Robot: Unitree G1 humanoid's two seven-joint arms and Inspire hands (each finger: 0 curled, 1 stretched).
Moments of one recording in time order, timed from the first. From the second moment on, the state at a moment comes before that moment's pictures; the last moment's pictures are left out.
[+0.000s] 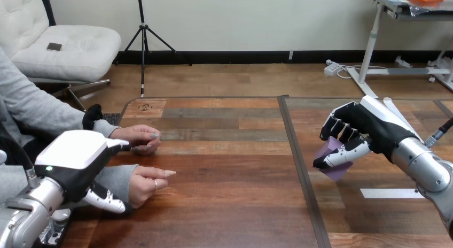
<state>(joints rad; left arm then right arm) -0.16 0.74 -0.13 0.35 0.86 -0.28 -0.09 -0.69 -0.55 0.18 1.18 -0.40 -0.55 0.13</state>
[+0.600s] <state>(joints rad) -0.19 0.74 -0.18 0.43 0.88 -0.22 -0.09 -0.69 -0.55 0.18 1.18 -0.40 -0.55 0.12</state>
